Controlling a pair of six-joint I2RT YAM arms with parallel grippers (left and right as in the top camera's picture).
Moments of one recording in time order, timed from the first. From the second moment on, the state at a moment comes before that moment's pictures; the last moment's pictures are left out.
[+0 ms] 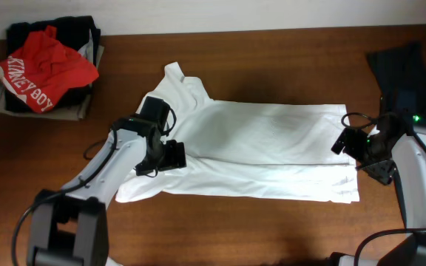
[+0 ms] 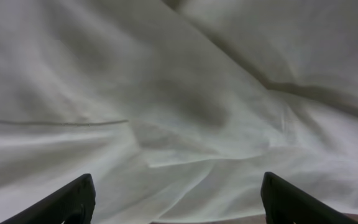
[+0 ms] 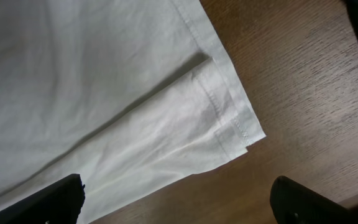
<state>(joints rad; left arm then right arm) -0.29 1.71 1.12 -0.90 0.11 -0.40 -0.28 1.47 1.17 -1.16 -0.04 0.39</state>
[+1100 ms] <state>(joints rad) -0.29 1.82 1.12 -0.62 0.21 -0.40 -0.28 1.47 1.17 -1.14 -0.05 0.39</state>
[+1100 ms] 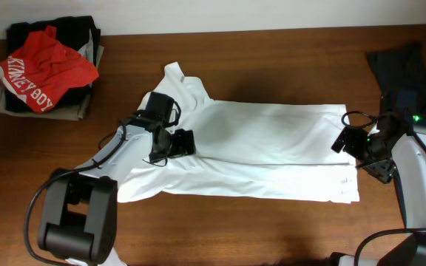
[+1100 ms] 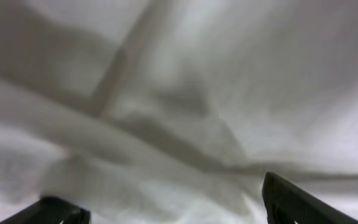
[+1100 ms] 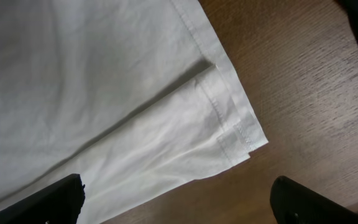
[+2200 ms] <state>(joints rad) -0.15 1.96 1.62 -0.37 0.06 -0.21 -0.28 1.47 1.17 -1.15 -0.05 0.39</state>
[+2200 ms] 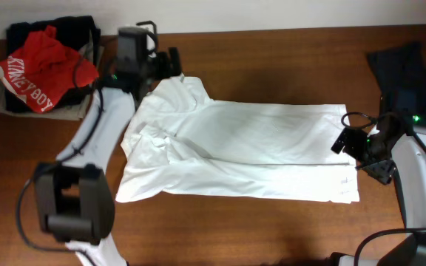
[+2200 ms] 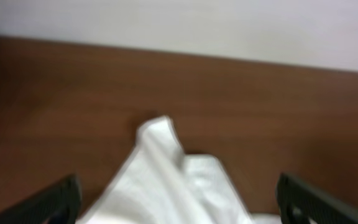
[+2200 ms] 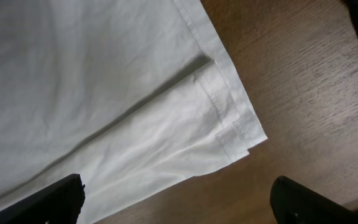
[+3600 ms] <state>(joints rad) -0.15 2.56 2.18 -0.66 0.12 0.06 -0.28 1.47 1.16 -1.16 -0.10 0.38</state>
